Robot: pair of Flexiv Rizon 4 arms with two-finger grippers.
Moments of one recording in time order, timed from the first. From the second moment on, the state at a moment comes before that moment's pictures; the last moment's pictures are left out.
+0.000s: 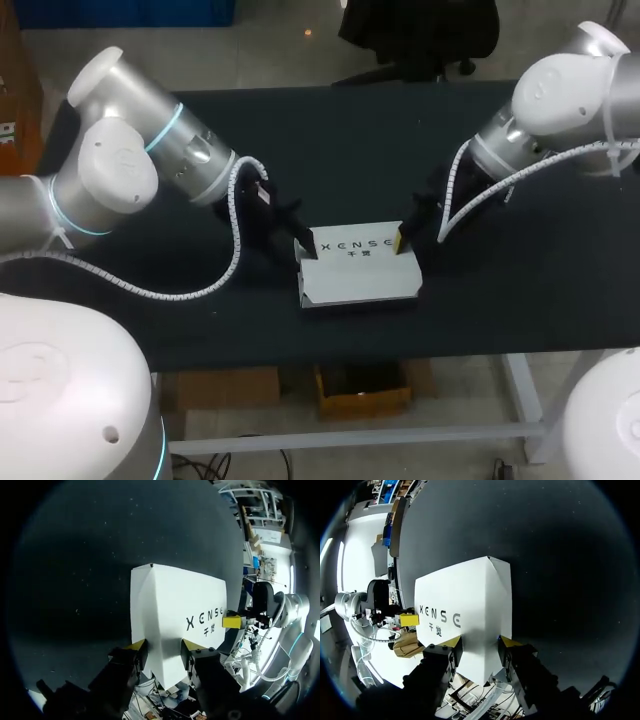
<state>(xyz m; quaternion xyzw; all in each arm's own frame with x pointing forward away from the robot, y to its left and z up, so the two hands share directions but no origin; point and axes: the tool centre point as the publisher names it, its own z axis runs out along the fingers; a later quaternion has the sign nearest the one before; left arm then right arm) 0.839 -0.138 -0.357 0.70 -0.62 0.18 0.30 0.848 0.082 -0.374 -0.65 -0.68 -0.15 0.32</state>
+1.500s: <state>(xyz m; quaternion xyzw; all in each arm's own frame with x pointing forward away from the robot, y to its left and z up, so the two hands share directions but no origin) 0.840 -0.140 -0.343 0.70 -0.62 0.16 0.31 0.854 0.079 -0.356 -0.64 -0.66 -0.13 0.36</state>
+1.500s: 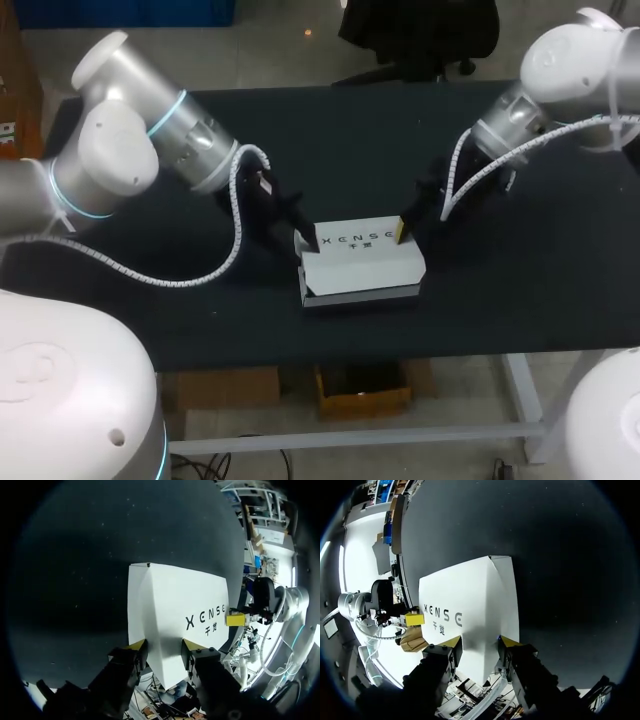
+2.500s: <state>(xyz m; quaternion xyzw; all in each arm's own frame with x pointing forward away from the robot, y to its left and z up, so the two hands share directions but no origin) 0.844 -0.146 -0.335 0.69 -0.62 0.12 0.35 0.858 0.082 -0.352 -0.64 -0.65 -0.10 0.39</state>
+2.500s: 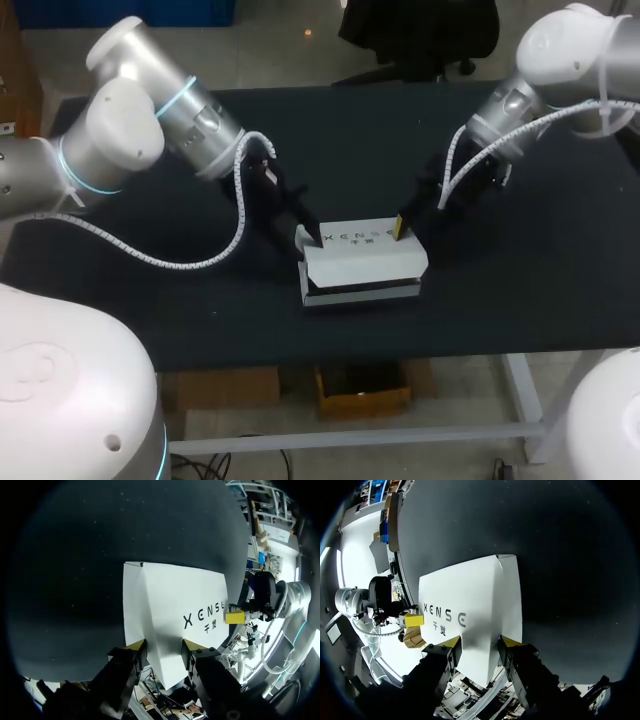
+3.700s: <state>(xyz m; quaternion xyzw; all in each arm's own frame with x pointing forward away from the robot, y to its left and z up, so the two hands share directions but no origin) 0.841 -0.148 -0.323 0.69 -0.61 0.10 0.38 0.858 0.089 -0.342 -0.63 -0.64 -0.07 0.44</state>
